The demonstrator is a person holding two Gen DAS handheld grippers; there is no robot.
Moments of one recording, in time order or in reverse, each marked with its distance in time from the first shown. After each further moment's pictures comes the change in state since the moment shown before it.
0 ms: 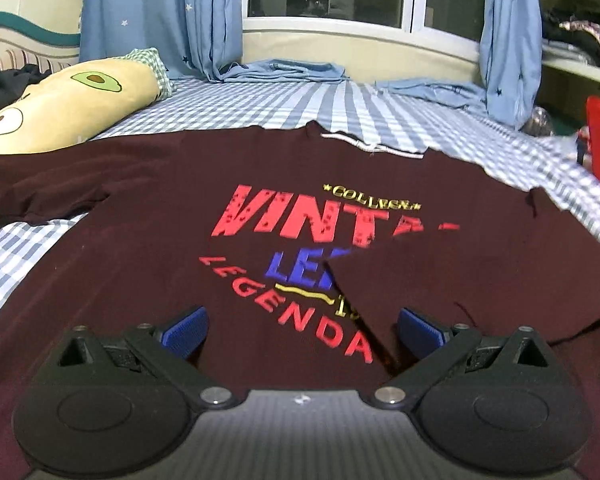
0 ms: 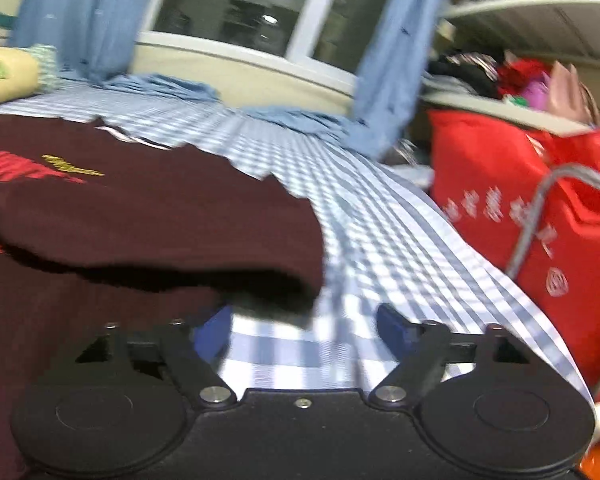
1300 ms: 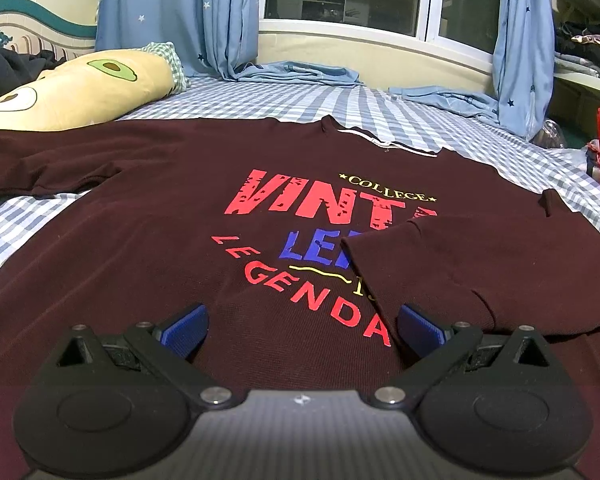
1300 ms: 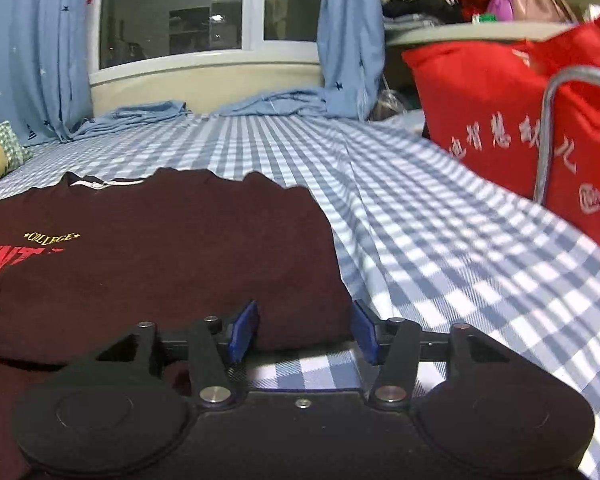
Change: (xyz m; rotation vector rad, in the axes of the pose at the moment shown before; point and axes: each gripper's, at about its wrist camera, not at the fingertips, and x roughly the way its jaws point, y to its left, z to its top) left arm 0.006 0.013 -0.020 -0.051 -0.028 -0.002; right arm 0.028 -0.010 0.016 0.300 0.075 0.089
